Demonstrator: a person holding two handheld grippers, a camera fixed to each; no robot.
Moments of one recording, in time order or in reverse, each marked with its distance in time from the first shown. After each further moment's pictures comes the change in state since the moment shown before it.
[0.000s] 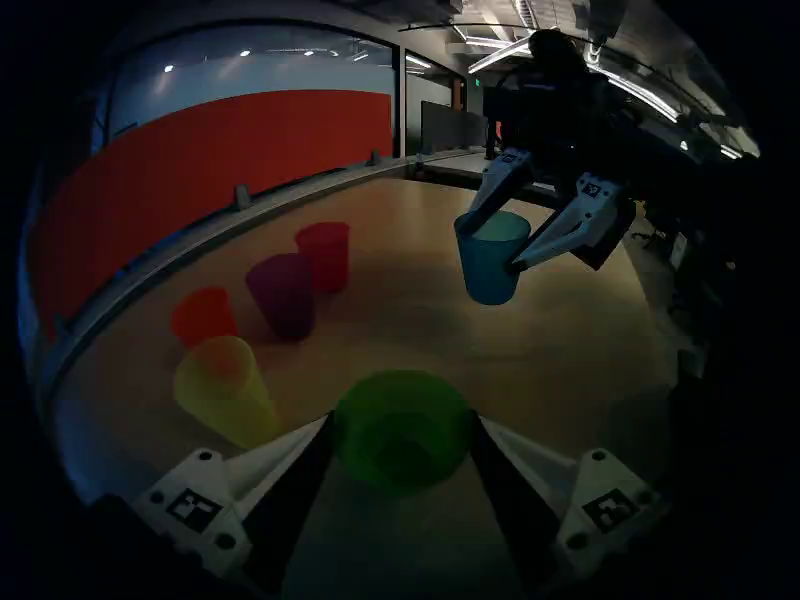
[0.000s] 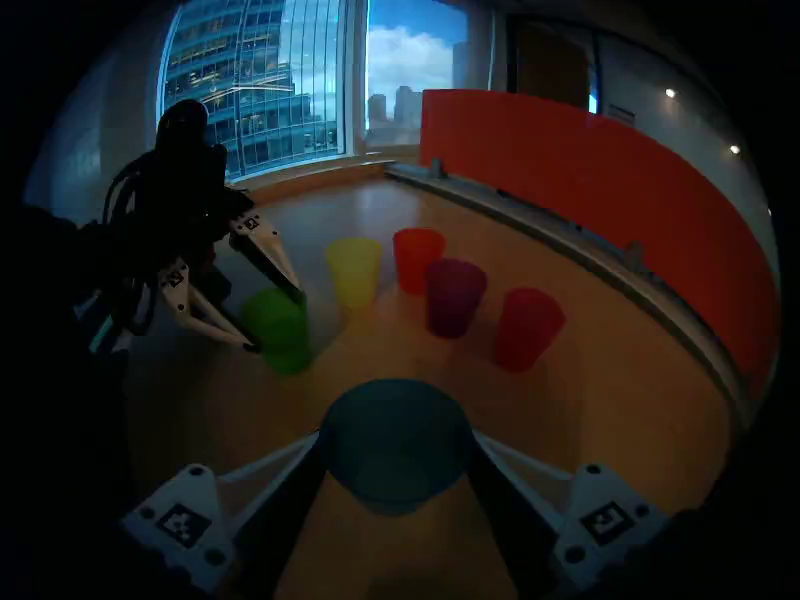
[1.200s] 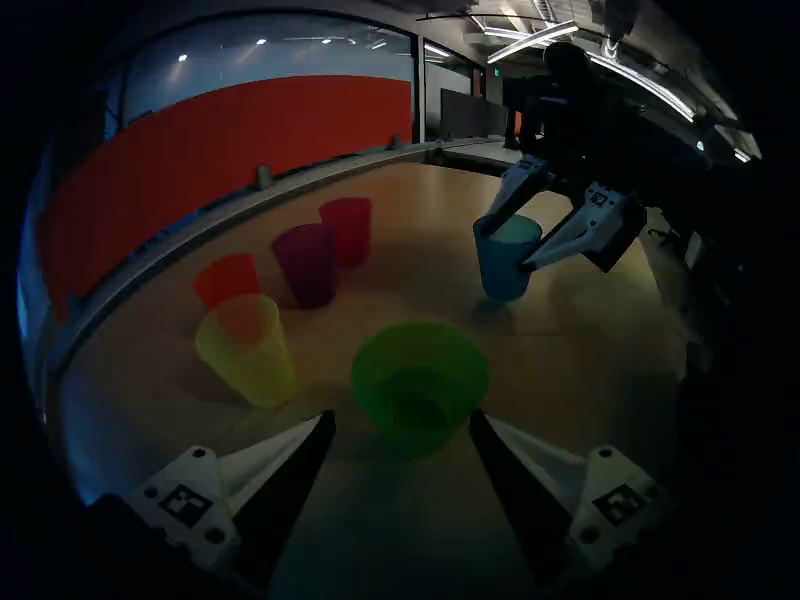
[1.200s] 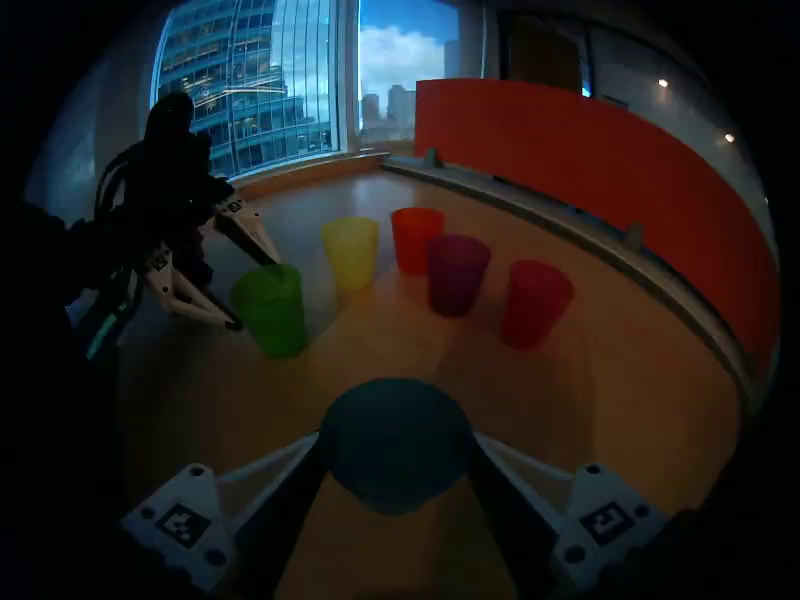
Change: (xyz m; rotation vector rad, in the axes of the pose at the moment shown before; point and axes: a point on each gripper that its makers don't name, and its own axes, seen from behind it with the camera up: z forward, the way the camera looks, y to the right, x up) left arm -0.029 -0.009 -0.019 0.064 -0.048 -0.031; right arm -0.028 -0.006 0.020 -0.004 -0.005 0.030
